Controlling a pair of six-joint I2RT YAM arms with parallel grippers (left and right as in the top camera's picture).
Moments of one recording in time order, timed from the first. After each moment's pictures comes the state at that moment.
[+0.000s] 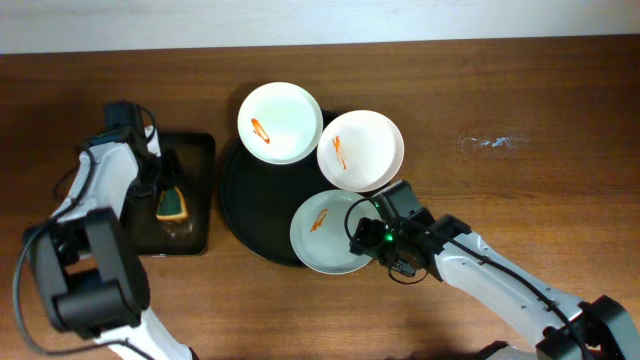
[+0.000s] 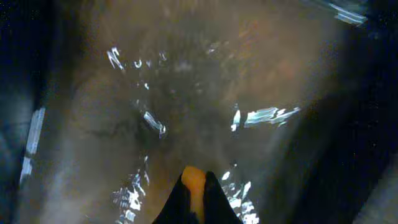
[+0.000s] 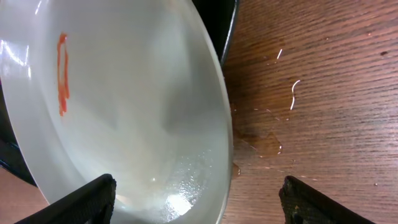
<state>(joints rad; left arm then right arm) 0.22 1.93 1.37 -0.77 0.05 -0.12 0.52 1.45 0.75 -0.52 -0.20 0.91</state>
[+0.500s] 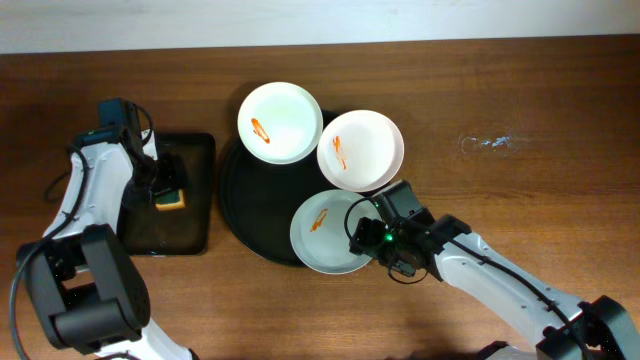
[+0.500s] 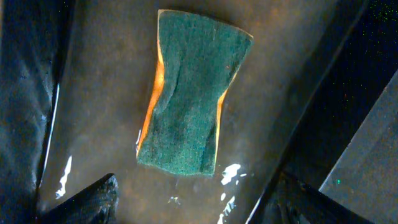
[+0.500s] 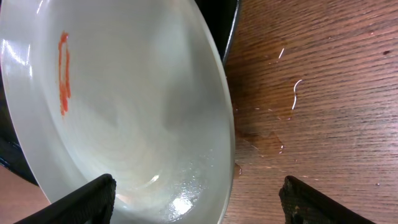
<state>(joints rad) 0.22 1.87 1.38 -0.92 0.03 -0.12 0.52 1.45 0.75 -0.52 -0.20 0.92</state>
